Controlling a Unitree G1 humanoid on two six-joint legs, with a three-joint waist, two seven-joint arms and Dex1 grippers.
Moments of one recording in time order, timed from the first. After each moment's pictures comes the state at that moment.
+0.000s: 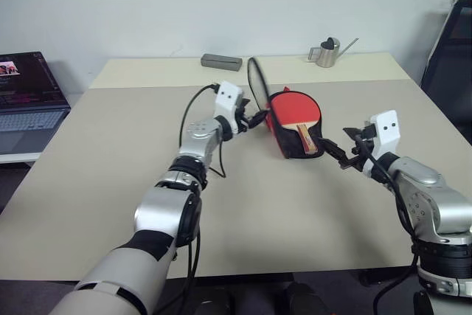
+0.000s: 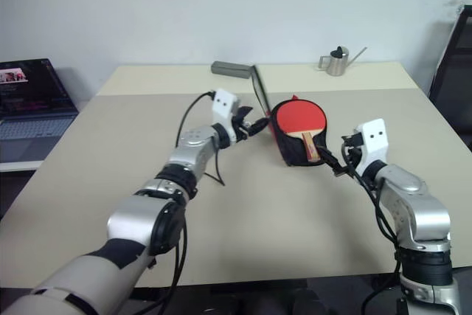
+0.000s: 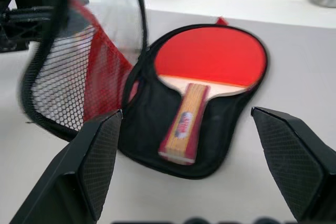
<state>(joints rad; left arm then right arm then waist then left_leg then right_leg) -1.19 0.11 0.08 1.26 -0.07 -0.17 -0.64 -0.38 -0.49 -0.22 -0.28 0.39 0.79 0.45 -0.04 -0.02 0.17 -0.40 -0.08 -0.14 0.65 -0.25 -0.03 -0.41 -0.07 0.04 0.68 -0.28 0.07</state>
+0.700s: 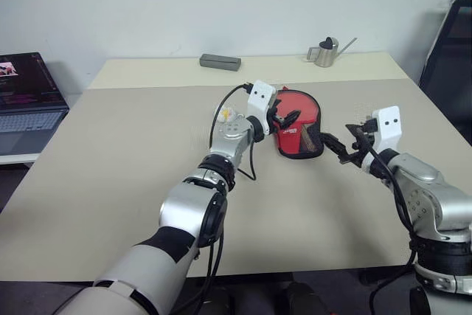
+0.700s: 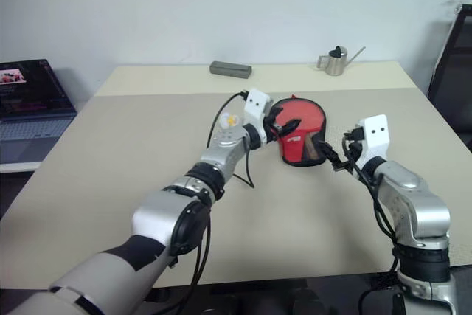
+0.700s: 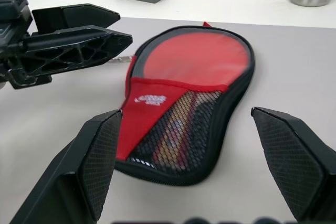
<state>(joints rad) -1.24 0.01 0.10 1.30 -0.06 -0.21 -0.62 -0.45 -0.45 -0.20 -0.24 0.42 0.83 0.37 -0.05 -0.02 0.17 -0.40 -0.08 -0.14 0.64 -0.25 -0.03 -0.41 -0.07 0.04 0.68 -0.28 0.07</state>
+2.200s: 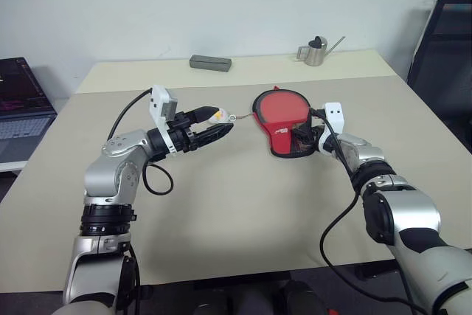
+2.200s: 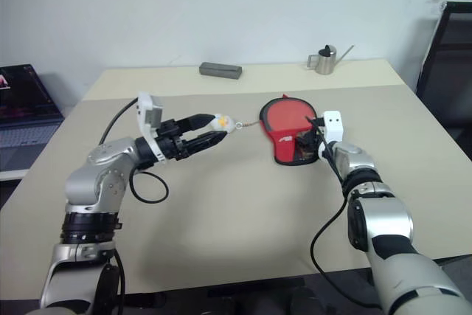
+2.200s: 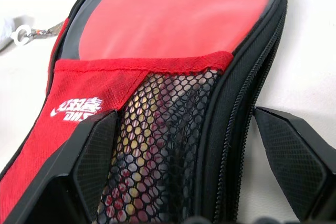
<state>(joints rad) -0.63 0.51 0.14 0.11 -0.49 0.49 -1.00 -1.12 -0.29 -0.18 1.29 0.15 0.20 0.48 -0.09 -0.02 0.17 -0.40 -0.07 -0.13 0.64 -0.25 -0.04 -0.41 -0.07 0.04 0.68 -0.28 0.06</state>
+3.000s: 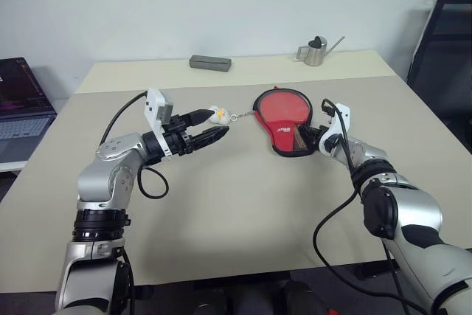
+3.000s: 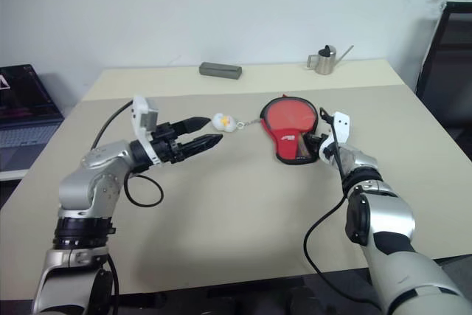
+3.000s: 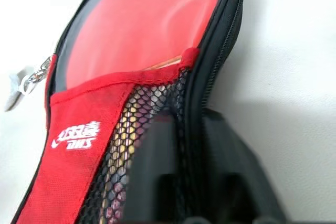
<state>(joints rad) -0.58 0.54 0.15 0.08 -0.51 0.49 -0.99 -1.14 -0.28 -0.34 1.30 0.24 0.31 0.39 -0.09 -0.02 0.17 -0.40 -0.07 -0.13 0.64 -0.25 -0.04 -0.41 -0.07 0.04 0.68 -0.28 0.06</state>
